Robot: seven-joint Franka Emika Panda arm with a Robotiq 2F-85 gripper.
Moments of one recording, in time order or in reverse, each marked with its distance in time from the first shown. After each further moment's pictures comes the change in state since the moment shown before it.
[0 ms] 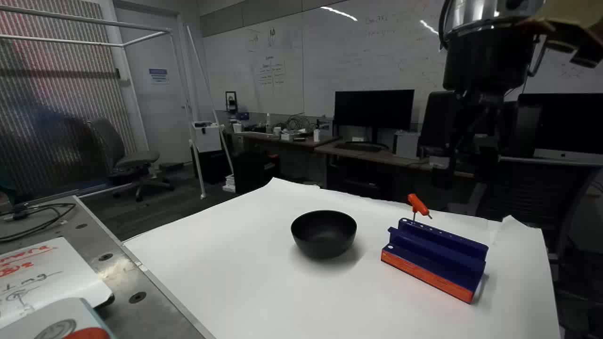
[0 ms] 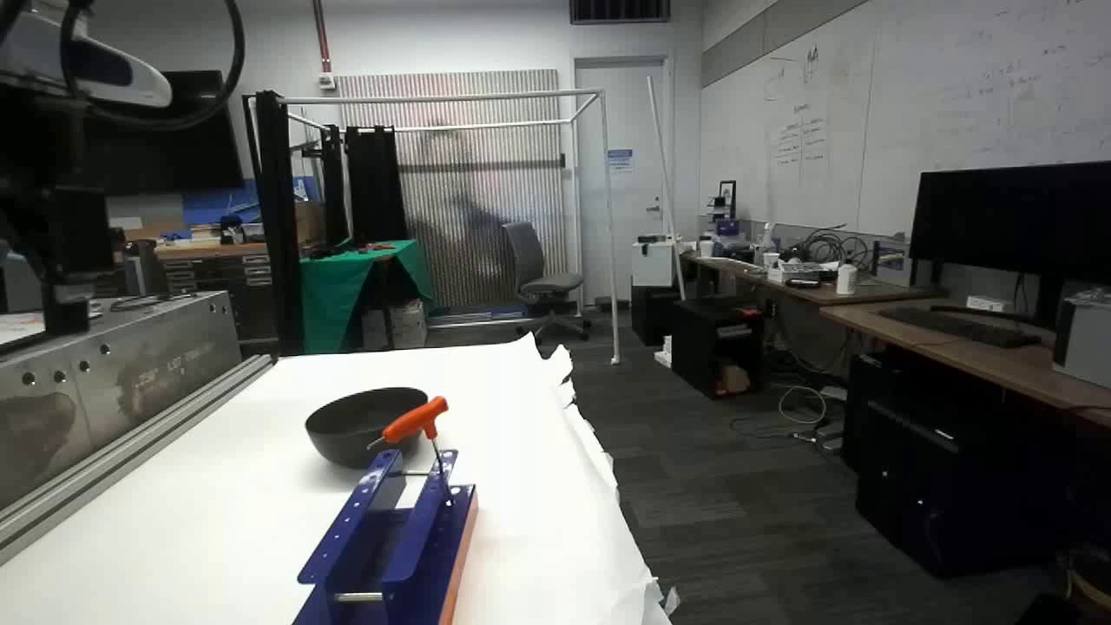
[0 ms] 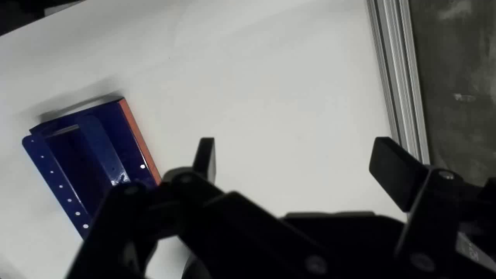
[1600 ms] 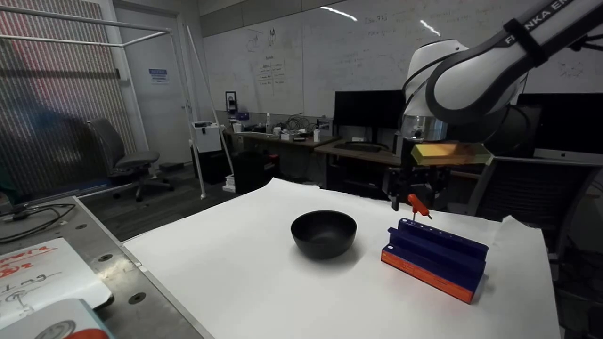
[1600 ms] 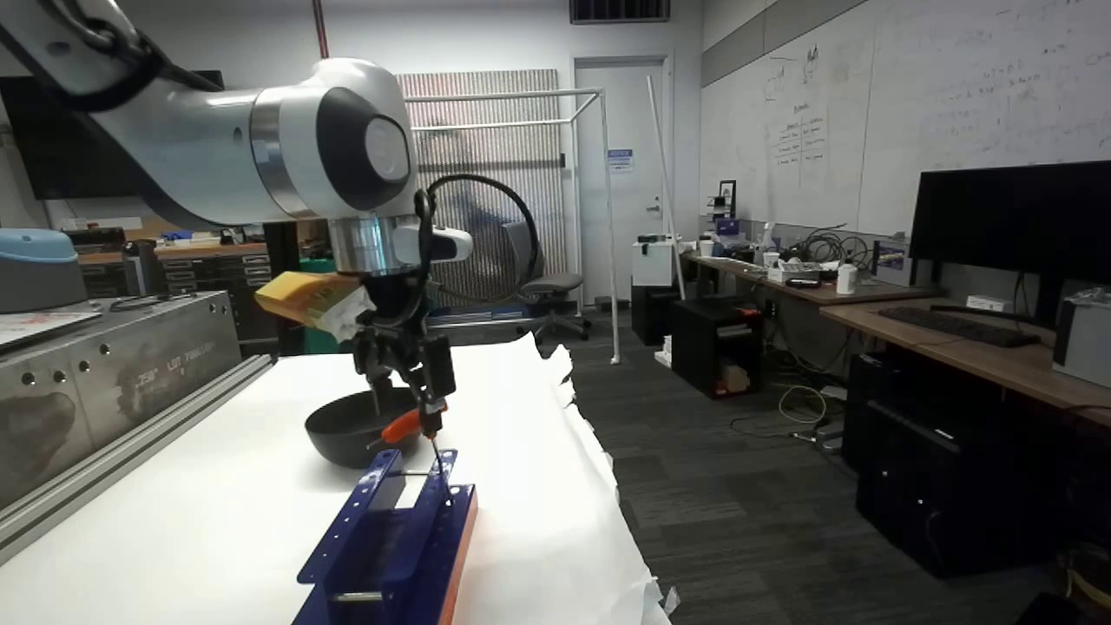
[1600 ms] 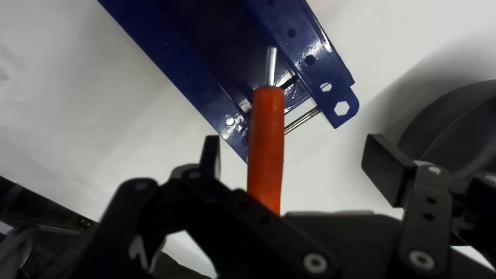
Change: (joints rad) arm -0.145 0.451 -0.224 0.073 -0.269 0.403 0.131
